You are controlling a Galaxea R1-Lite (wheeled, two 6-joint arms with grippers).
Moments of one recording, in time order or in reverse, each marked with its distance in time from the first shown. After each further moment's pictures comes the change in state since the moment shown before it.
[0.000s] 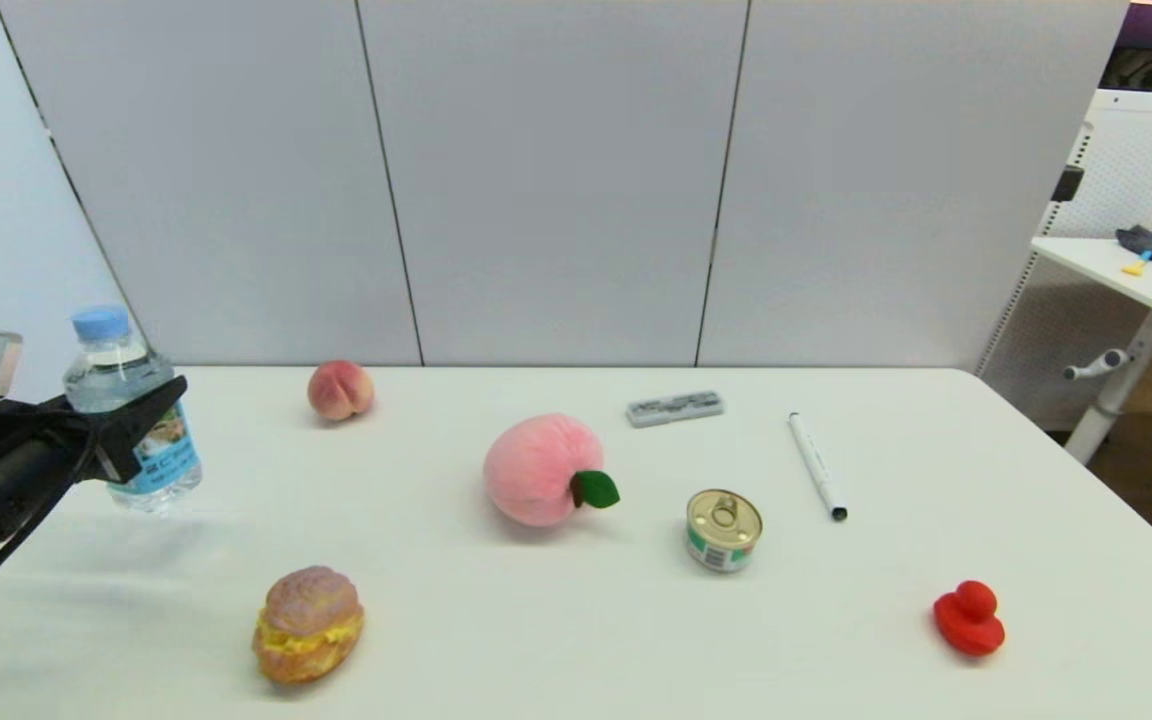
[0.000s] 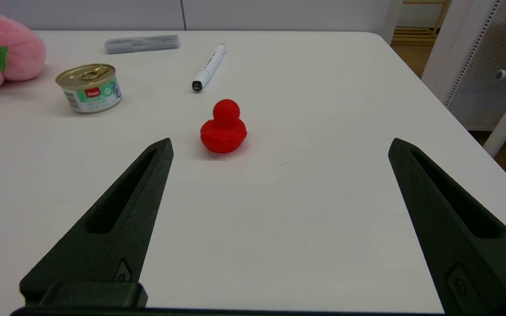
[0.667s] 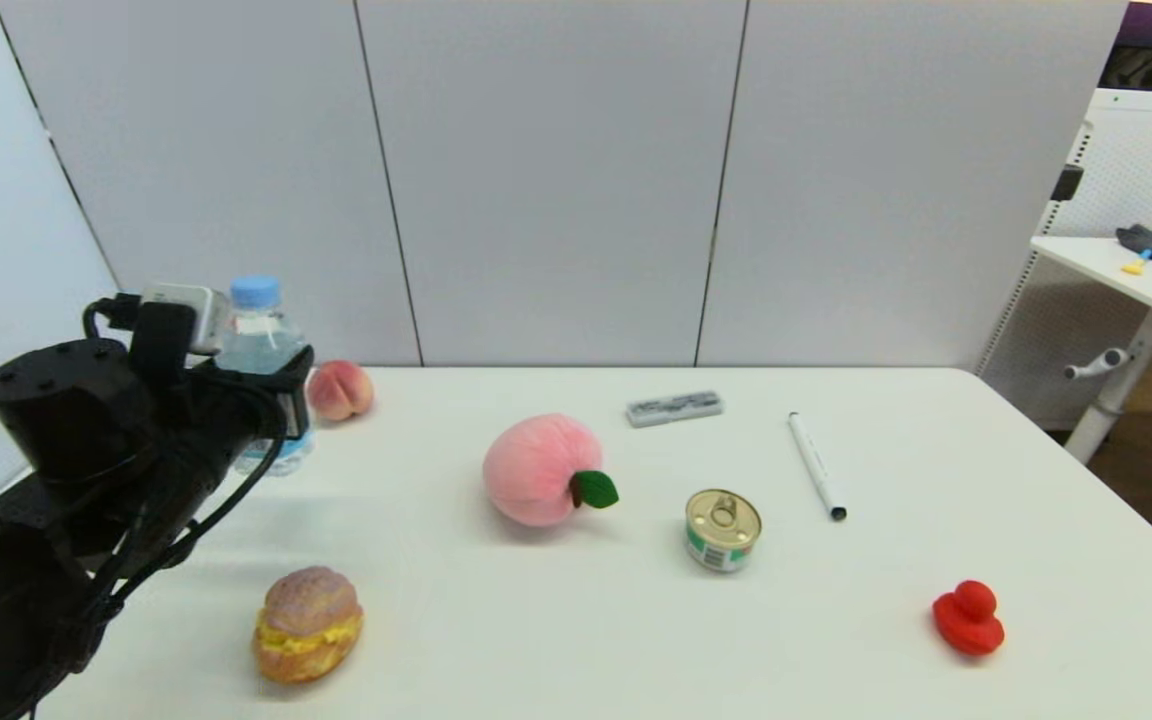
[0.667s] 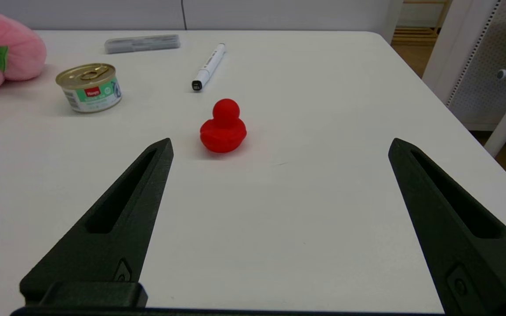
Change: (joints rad) left arm -0.545 -0.009 -0.125 0.147 0.775 0.103; right arm 0.000 0.000 0.000 0.000 0.000 0.000
